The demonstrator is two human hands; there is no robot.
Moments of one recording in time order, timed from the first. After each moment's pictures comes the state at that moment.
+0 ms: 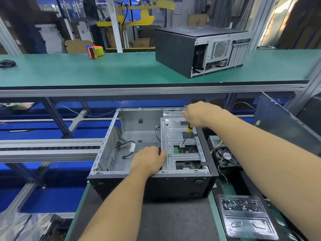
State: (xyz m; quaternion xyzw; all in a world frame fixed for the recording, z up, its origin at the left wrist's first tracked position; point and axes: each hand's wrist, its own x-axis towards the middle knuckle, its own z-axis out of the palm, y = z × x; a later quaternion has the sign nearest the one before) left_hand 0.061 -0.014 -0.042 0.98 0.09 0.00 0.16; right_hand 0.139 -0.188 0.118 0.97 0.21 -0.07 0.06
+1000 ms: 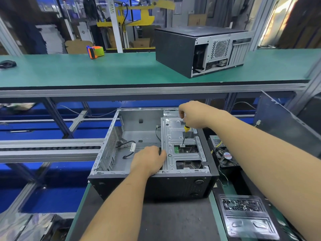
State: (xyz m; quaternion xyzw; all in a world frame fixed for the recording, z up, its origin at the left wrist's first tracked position) left_hand 0.061 -0.013 -0.044 0.98 0.09 -0.01 0.17; right_hand 0.139 -0.184 0.115 0.97 0.25 -0.06 -0.01
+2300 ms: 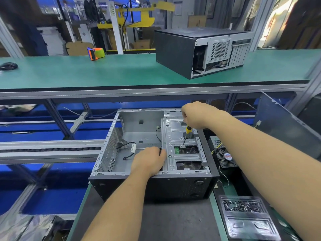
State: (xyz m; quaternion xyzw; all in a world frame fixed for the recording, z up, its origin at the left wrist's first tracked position) left_hand 0.060 -0.014 -0.041 0.98 0.08 0.00 0.17; right_hand 0.136 -0.184 0.118 0.97 0.22 -0.05 0.03
